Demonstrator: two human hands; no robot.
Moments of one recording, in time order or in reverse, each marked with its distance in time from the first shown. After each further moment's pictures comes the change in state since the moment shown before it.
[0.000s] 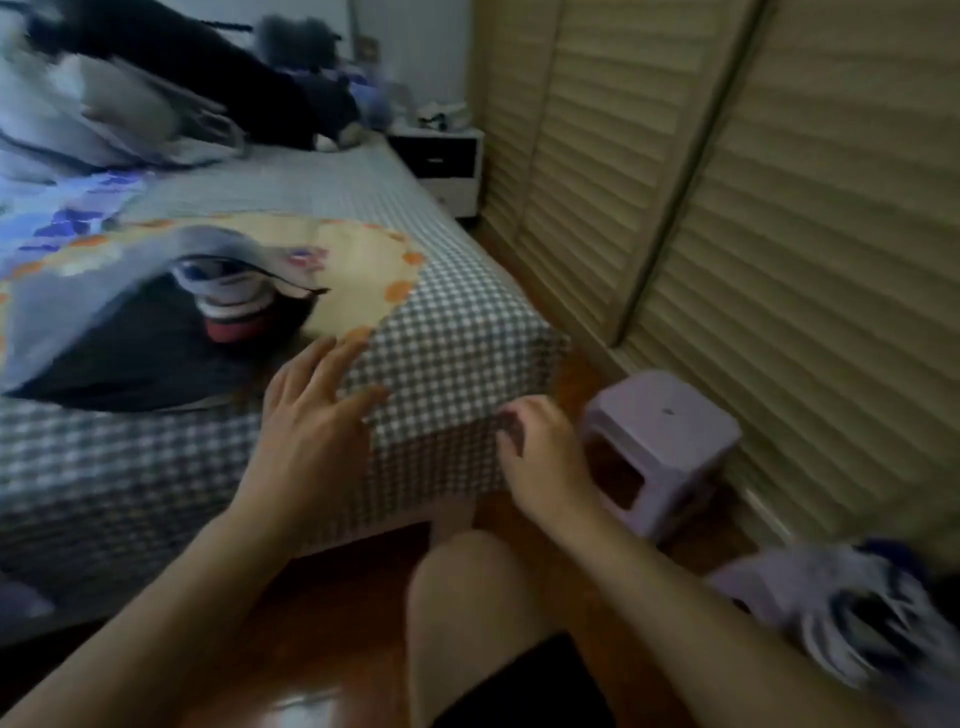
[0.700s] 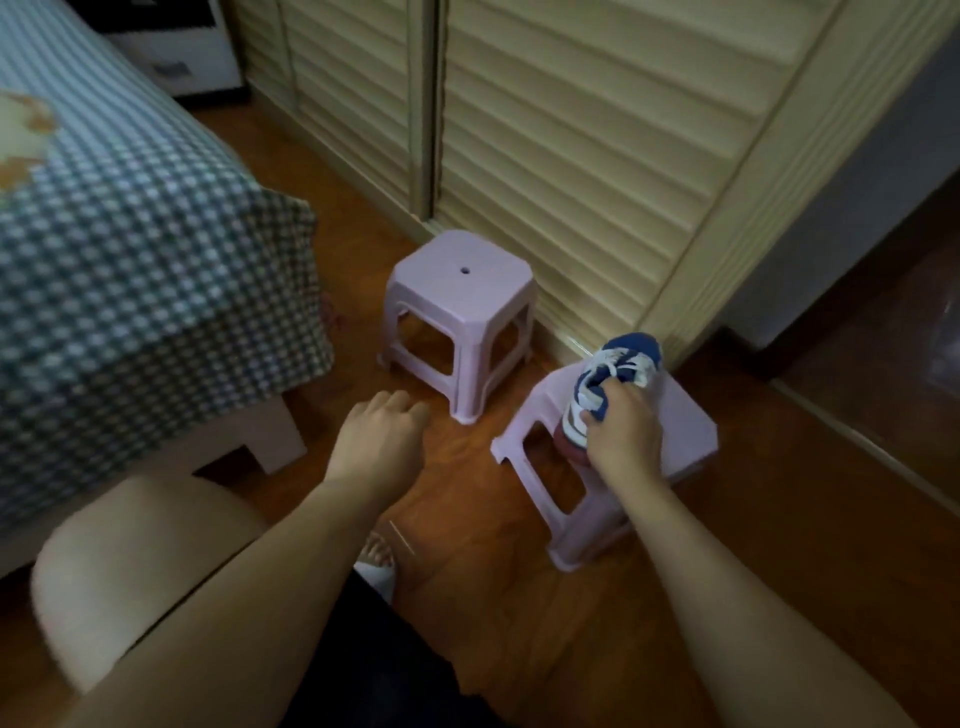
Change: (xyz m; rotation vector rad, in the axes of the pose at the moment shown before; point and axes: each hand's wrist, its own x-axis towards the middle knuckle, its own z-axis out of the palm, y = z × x) left_hand -0.047 0.295 0.163 -0.141 -0.472 0.298; right_hand -0.228 0.255 -0.149 -0.340 0.251 0.784
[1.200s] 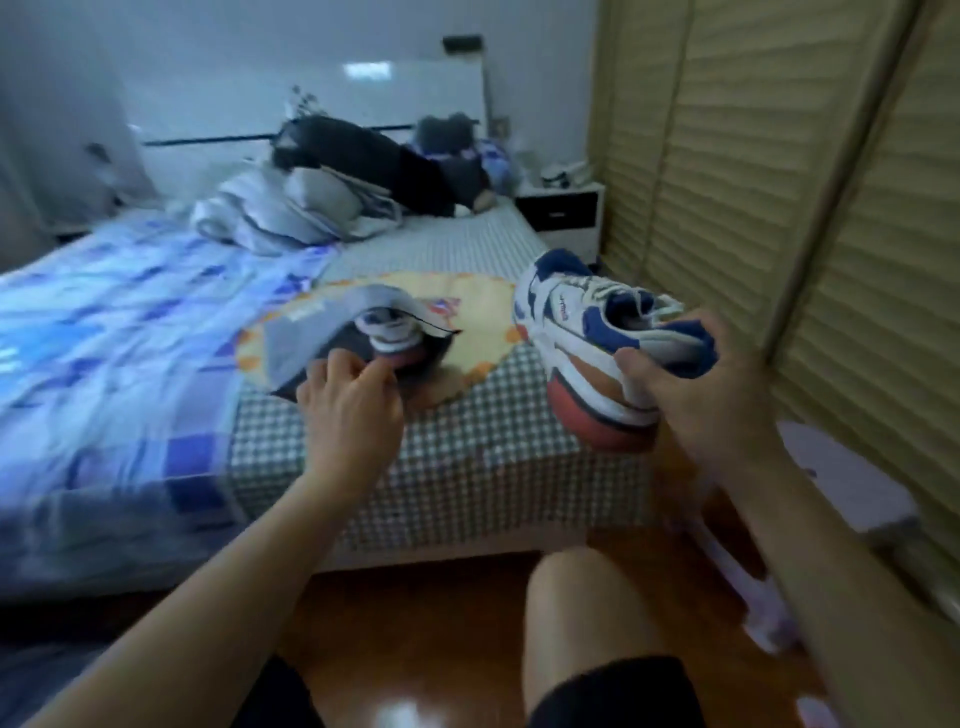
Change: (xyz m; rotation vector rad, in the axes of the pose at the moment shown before) left_hand -0.163 -0.263 -0.241 0.285 0.718 -0.770; right_hand -0.062 -0.376 -0.104 1.088 -0.274 -0.726
